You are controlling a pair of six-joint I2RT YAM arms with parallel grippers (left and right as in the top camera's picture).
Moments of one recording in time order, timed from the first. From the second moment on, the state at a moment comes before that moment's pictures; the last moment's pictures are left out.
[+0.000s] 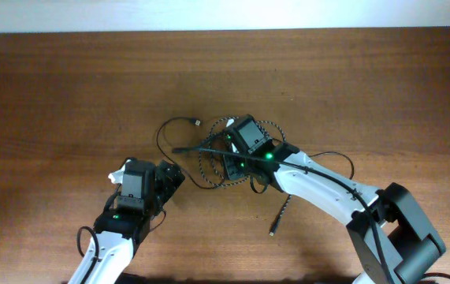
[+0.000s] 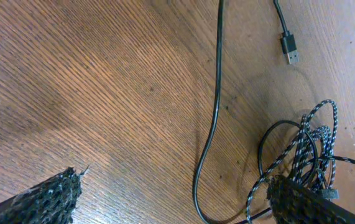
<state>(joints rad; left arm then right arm) -0.18 1.06 0.42 -0.27 0.02 -1.05 0.69 1.79 1.10 -0.35 -0.07 0.39</state>
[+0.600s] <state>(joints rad) -0.18 1.06 0.42 -0.27 0.01 -1.05 0.69 1.92 1.10 -0.18 -0.05 0.53</state>
